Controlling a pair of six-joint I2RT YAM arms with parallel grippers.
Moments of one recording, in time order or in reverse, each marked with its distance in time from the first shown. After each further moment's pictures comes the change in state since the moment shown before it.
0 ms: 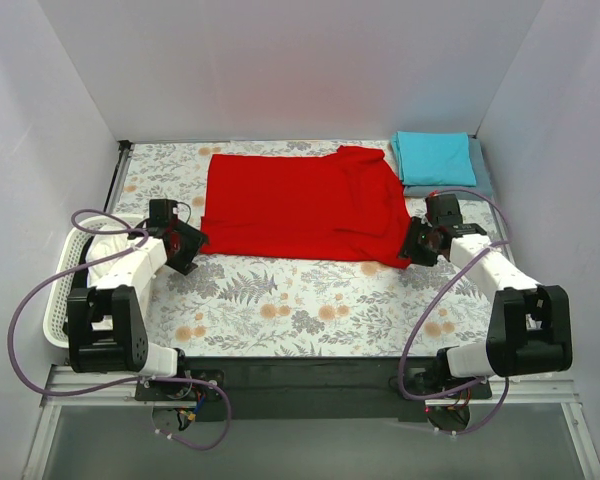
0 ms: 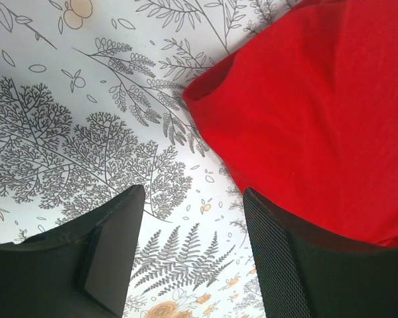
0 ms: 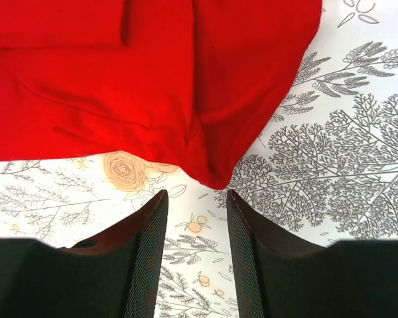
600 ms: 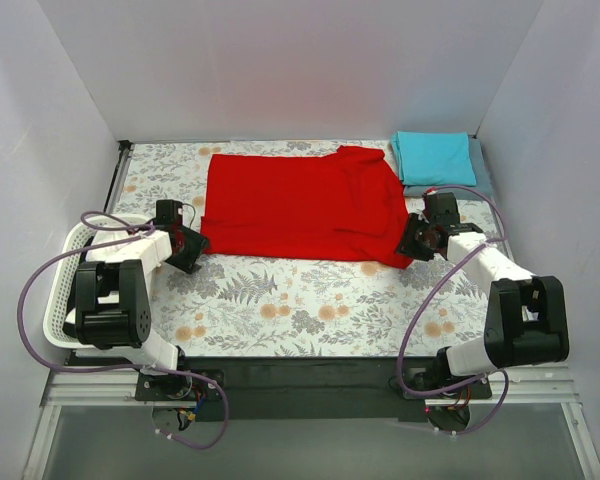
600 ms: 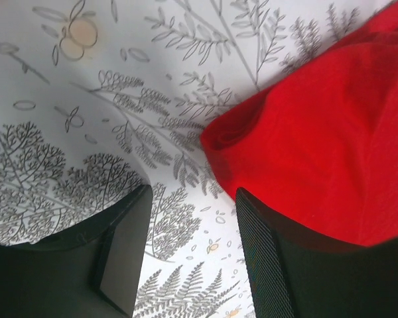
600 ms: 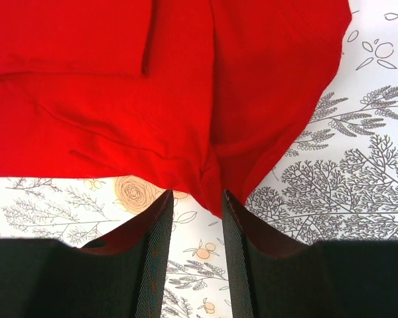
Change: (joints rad) left arm 0.000 0.156 0.003 0.075 -0.010 -0.035; right arm 0.000 0.055 -0.018 0.112 -0.026 -0.009
